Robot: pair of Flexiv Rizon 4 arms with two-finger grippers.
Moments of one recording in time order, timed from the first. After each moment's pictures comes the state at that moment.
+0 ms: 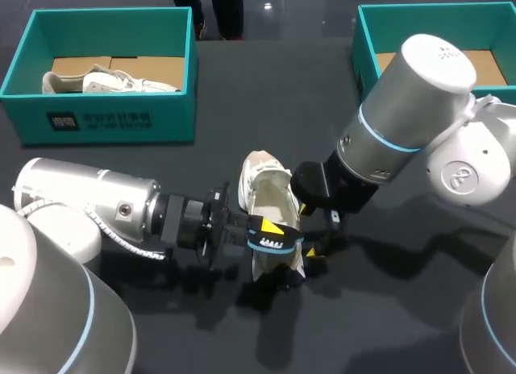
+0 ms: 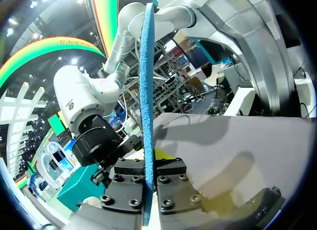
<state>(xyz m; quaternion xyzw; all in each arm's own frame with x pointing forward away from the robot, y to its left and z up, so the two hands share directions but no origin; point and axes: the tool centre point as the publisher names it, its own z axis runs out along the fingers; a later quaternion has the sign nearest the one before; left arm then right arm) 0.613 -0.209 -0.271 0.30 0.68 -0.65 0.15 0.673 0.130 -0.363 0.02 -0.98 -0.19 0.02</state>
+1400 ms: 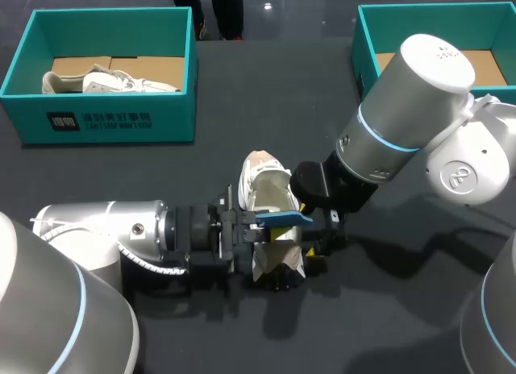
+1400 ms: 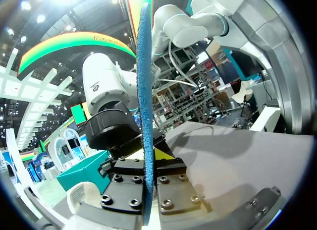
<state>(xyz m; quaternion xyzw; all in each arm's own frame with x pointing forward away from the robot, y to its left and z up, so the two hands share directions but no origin) 0.637 -0.226 -0.279 0.16 0.67 -0.71 0.17 0.674 0.131 -0.363 0.02 -0.98 -0.19 0.03</state>
